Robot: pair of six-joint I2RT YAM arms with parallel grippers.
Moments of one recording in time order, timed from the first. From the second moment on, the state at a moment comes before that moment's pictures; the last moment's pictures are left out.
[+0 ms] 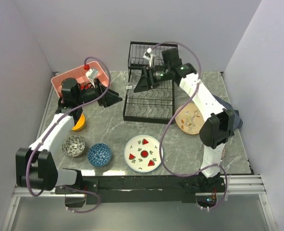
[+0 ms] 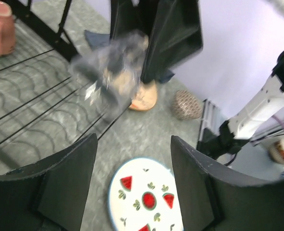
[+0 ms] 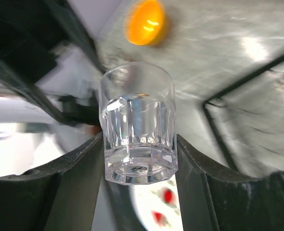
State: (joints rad) left arm -0.14 1.33 0.94 0.37 1.04 -0.53; right arm 0.43 1.91 1.90 -0.66 -0.93 0.25
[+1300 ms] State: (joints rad) left arm 0.07 1.17 0.86 0.19 1.03 -0.34; right arm 0.52 2.41 2.28 -1.02 0.25 -1.06
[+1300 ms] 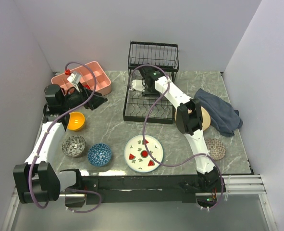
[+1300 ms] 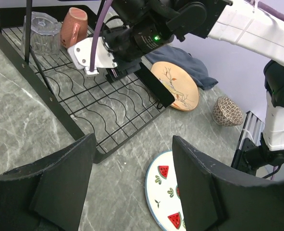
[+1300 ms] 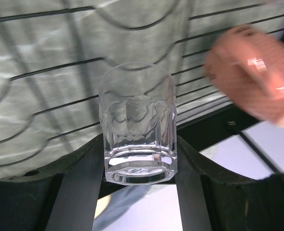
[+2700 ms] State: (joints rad) left arm 0.09 1.18 0.80 0.31 1.06 -0.42; right arm 0.56 2.26 2.00 -0.72 0.25 -1.18
